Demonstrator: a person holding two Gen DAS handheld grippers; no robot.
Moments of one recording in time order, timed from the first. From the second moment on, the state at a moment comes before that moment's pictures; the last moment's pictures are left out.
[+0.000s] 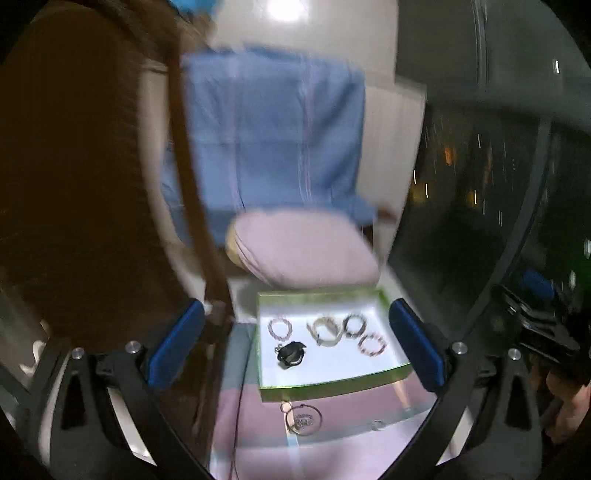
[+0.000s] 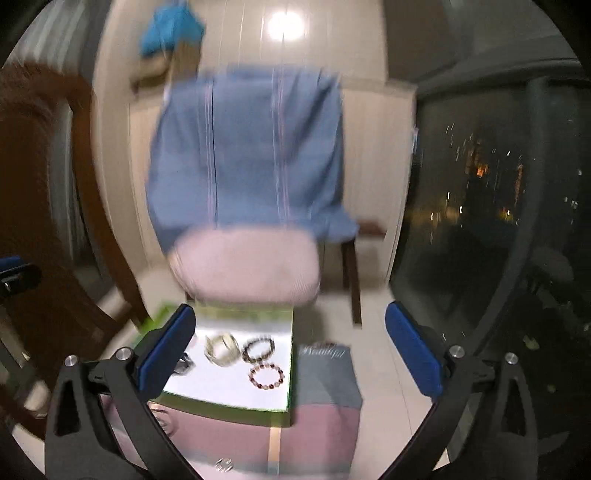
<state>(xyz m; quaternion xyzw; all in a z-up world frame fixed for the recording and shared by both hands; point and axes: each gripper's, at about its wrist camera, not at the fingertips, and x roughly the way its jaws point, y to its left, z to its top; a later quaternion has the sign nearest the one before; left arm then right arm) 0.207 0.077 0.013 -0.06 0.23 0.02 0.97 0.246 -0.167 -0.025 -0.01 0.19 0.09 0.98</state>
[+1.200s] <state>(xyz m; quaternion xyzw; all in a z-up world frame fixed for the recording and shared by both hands) 0.000 0.000 -0.077 -0.05 0.30 0.03 0.95 -0.004 -0.149 -0.092 0.01 0.26 0.15 0.95</state>
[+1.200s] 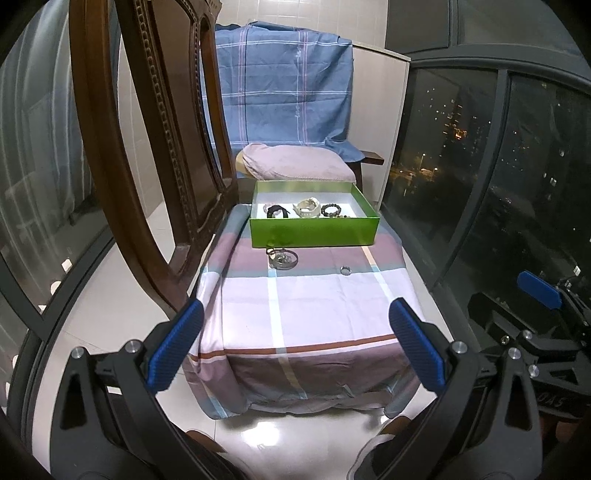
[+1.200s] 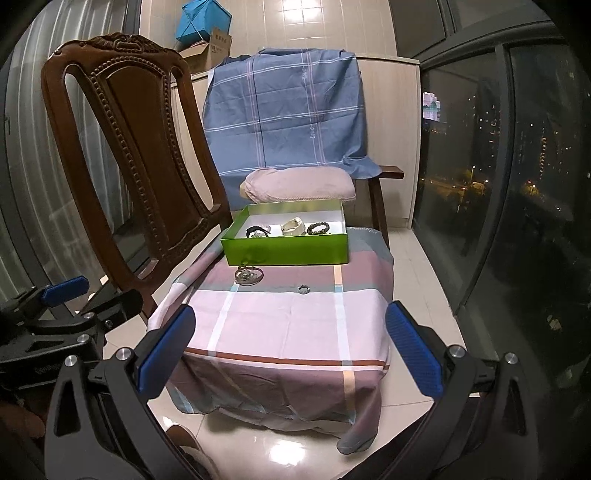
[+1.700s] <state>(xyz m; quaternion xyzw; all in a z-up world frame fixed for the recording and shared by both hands) 0.003 -0.001 -0.078 -0.05 0.31 0.02 0.95 -0.006 -0.148 -0.092 0.01 0.26 0.15 0.95</state>
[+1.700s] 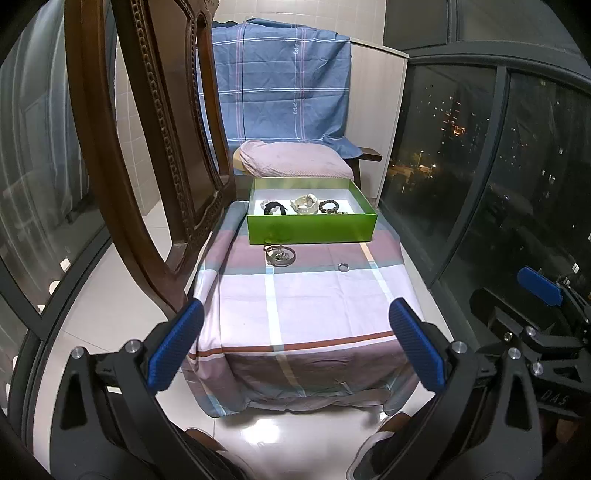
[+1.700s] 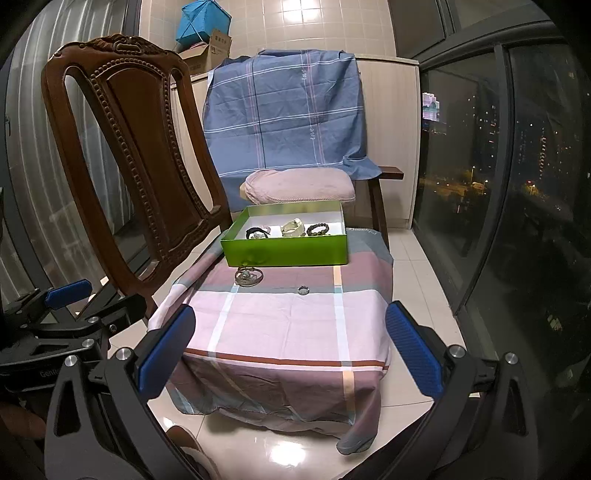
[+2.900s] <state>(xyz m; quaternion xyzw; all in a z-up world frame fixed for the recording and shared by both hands) 0.309 0.020 -0.245 0.13 0.51 -0.08 0.85 0.078 -0.174 -0.179 0.06 0.37 0.14 0.92</state>
